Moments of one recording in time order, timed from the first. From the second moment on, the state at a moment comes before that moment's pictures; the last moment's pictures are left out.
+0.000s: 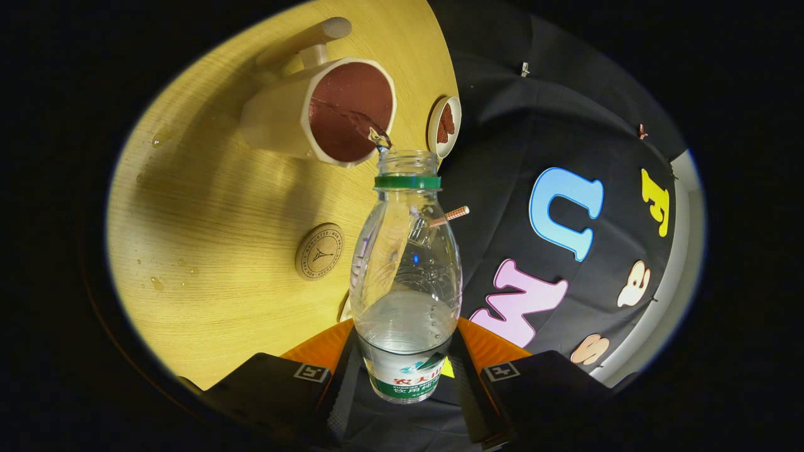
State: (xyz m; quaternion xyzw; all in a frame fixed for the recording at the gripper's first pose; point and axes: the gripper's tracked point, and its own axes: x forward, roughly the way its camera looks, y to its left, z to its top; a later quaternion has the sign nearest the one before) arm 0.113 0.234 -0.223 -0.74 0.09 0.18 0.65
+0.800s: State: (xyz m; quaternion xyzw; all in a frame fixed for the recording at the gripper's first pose) arm 0.119 0.239 -0.212 -0.77 0.05 0.18 0.61
